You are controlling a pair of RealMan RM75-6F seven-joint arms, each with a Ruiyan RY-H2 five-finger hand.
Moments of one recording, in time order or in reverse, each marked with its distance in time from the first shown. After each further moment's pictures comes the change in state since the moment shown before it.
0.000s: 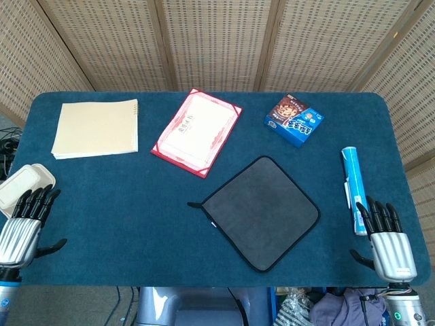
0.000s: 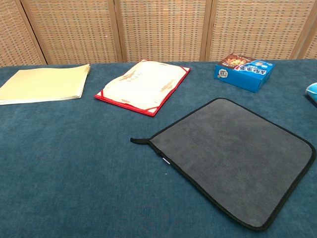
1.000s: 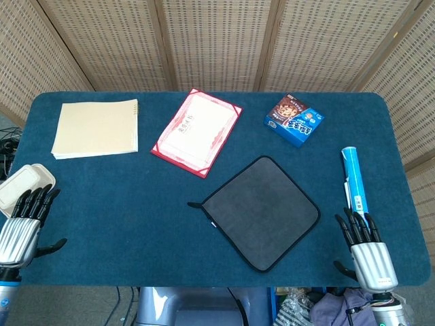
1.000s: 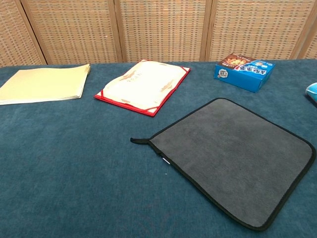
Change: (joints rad) left arm 0.001 0.005 -0.002 -0.007 -0.007 -0.001 -0.009; right arm -0.022 -0.062 -0.081 -0.021 -0.113 0.011 -0.068
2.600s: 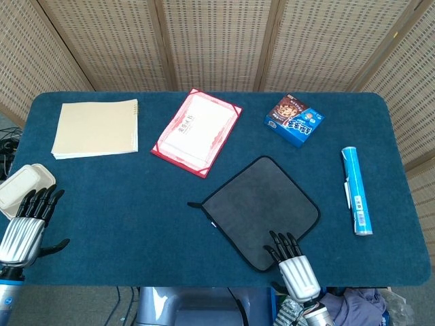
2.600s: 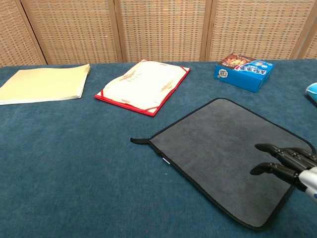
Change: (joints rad) left arm -0.009 -0.011 0.003 0.002 0.004 -0.014 0.017; right arm 0.021 -0.382 -0.057 0.108 -0.024 -0.197 -0.128
